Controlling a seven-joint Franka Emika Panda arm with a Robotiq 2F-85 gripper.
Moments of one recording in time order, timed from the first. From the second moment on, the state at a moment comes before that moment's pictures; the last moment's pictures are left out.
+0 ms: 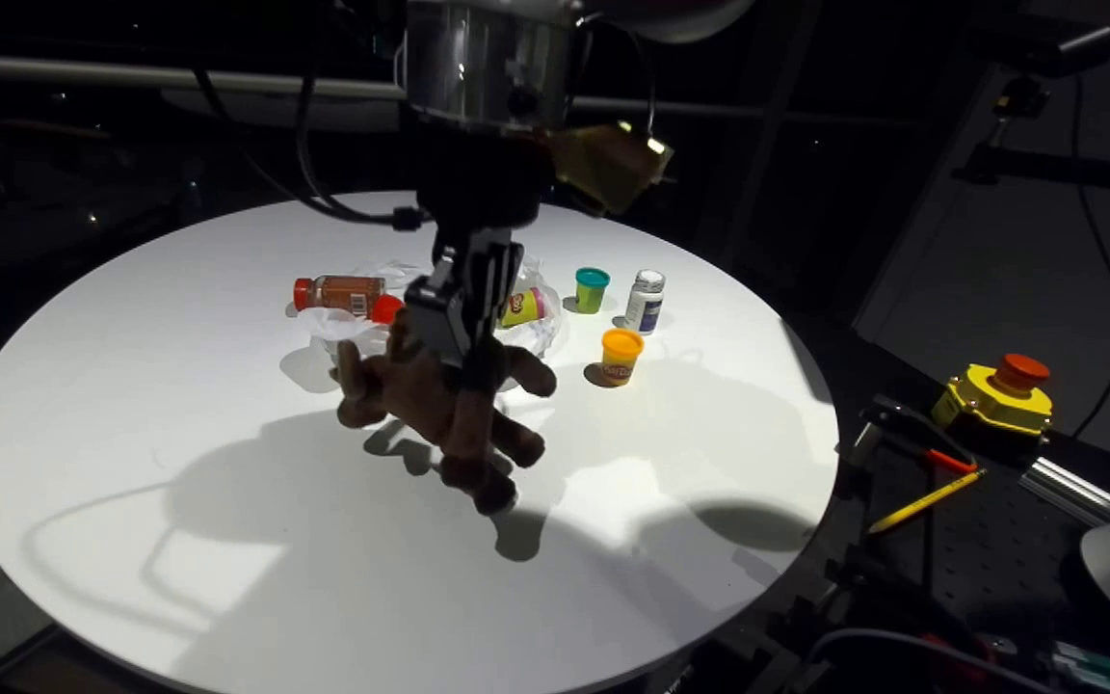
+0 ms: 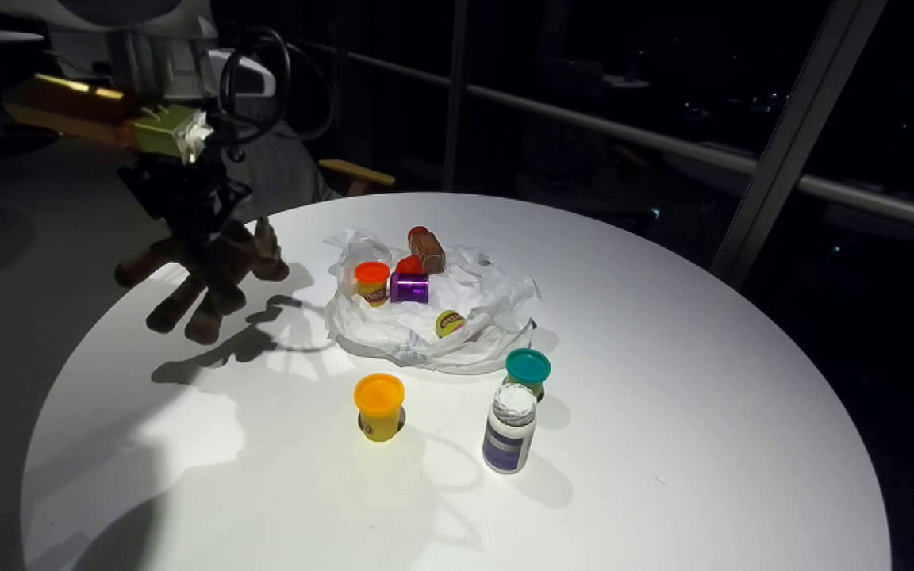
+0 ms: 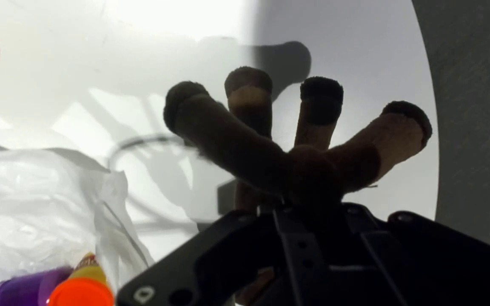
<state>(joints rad) 0.21 0.32 0.20 -2.22 0.03 2.56 0.02</state>
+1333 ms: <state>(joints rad) 0.13 0.64 0.10 -1.69 -0.17 2.42 -0.22</state>
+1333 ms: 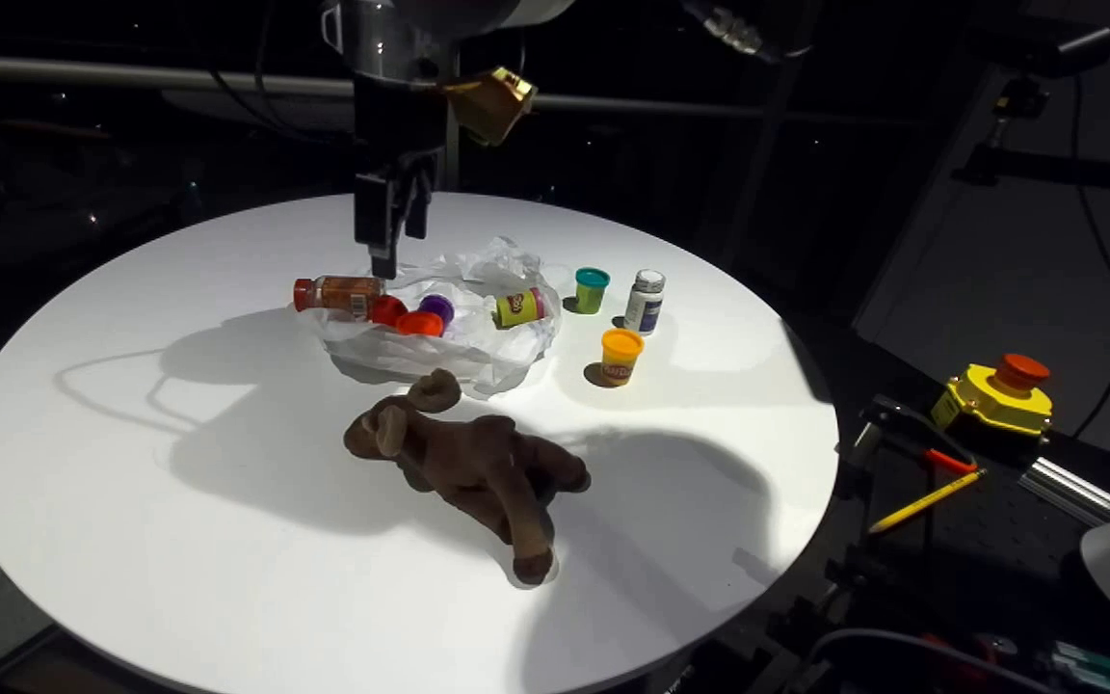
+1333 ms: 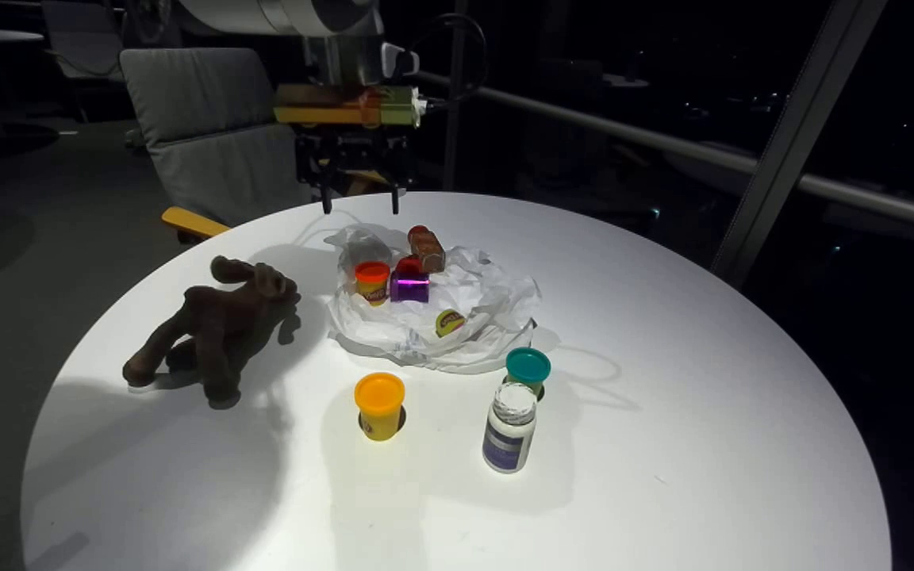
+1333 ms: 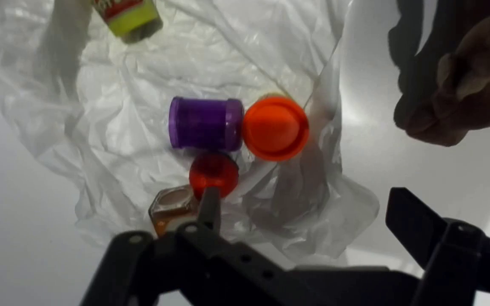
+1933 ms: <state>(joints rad) 0.17 0.97 0.04 -1.39 -0.29 2.62 -0.26</state>
